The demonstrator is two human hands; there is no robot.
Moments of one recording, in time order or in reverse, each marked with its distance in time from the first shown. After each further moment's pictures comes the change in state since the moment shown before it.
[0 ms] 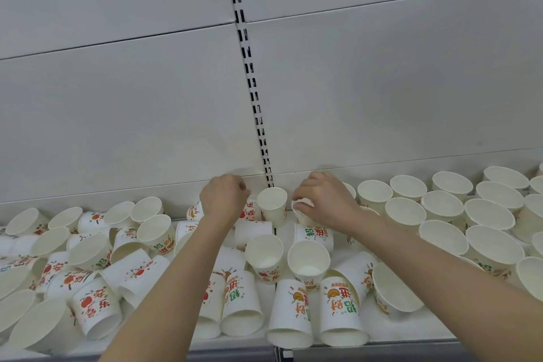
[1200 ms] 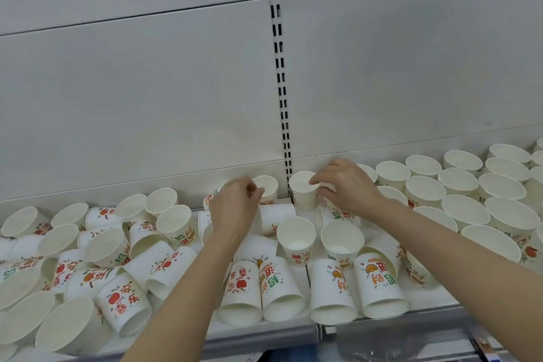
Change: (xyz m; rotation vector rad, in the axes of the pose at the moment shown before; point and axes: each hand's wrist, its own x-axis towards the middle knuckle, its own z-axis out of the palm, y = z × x) left_hand -0.036 -0.044 0.006 -0.283 0.087 0.107; right_hand -0.003 -0.026 0.006 -0.006 0.052 0.103
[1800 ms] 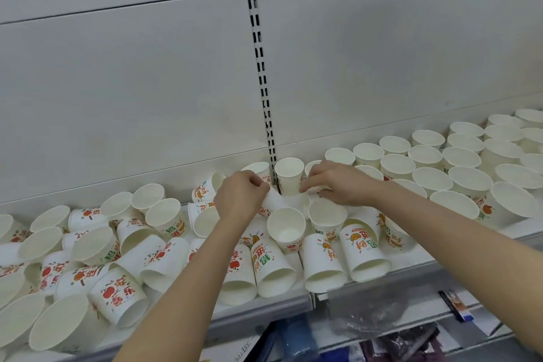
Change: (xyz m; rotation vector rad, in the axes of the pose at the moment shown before) left_hand -0.022 0.034 -0.012 -0.153 -0.172 -0.125; right_hand -0.031 -0.015 -0.025 0.021 -0.425 0.060
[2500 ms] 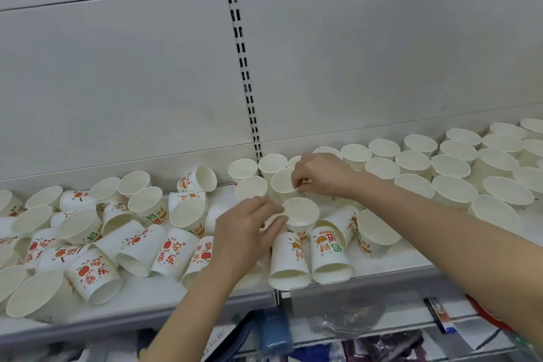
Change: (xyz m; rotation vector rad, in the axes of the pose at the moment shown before) left_hand -0.088 0.007 0.029 -0.016 0.331 0.757; right_hand 0.008 0.021 -0.016 -0.150 0.012 -0.127
